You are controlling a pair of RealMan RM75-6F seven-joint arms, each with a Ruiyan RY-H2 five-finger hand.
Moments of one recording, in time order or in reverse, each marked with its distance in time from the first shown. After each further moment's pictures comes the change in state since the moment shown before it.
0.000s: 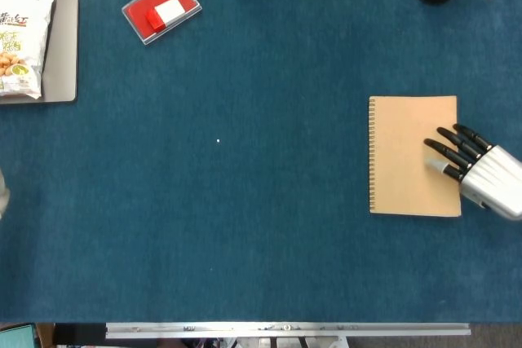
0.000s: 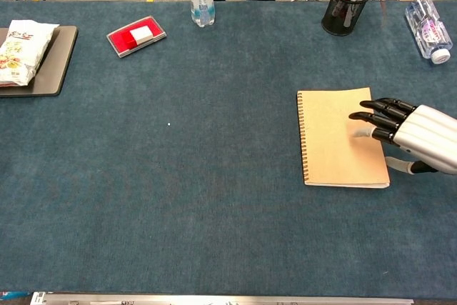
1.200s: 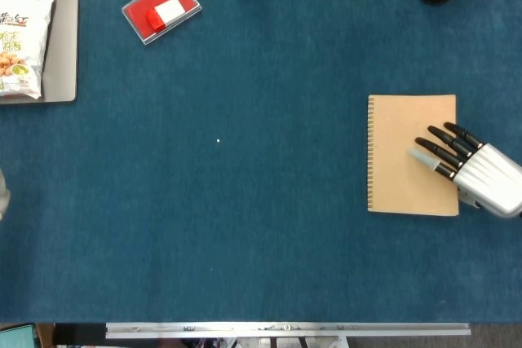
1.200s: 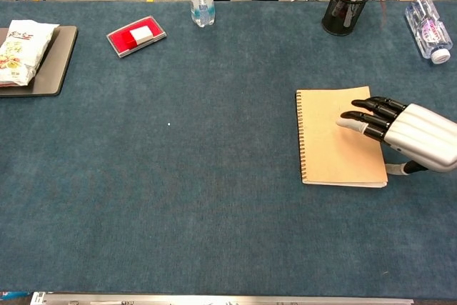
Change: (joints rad) left arm 0.000 0.001 0.001 0.000 -0.002 -0.003 -0.004; right arm 0.016 -0.043 0.003 0.041 0.001 -0.007 0.000
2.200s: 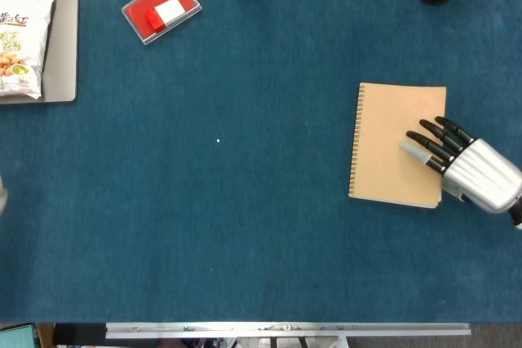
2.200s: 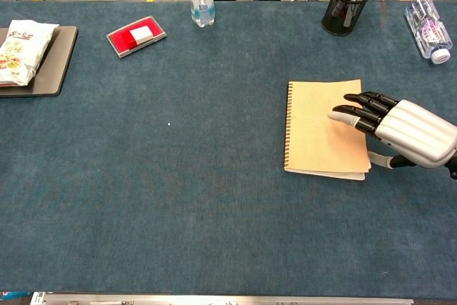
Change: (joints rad) left arm 0.004 0.007 -0.002 -0.005 0.001 0.009 -0.008; right arm 0.004 -0.060 0.016 0.047 0.023 0.010 0.048
